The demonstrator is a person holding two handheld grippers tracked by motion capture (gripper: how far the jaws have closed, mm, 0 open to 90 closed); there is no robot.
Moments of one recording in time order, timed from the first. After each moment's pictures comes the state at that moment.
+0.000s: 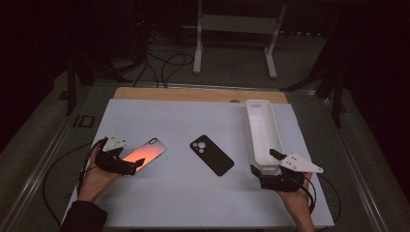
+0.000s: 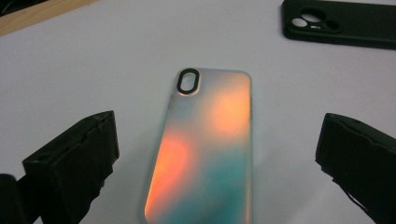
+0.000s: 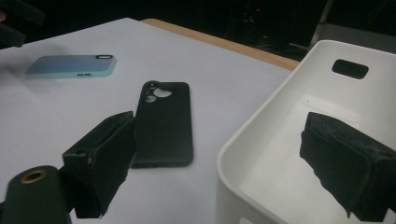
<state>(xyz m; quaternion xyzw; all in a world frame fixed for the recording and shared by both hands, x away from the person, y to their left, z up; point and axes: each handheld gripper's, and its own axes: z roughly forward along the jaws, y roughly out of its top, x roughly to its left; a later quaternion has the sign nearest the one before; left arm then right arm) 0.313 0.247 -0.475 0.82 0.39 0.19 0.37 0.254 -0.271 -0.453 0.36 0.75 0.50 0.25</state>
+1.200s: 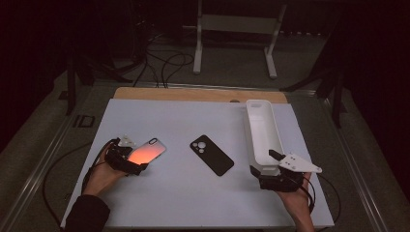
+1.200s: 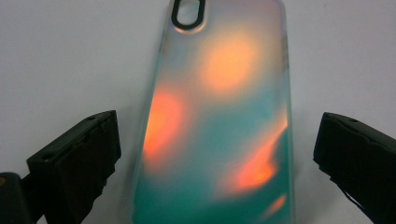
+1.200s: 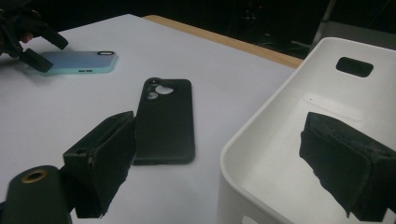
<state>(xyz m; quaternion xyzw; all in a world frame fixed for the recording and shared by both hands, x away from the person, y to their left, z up) 0.341 0.240 -0.513 0.86 0.40 0.12 0.28 0.254 -0.270 -0.454 0.36 0.75 0.49 0.25</state>
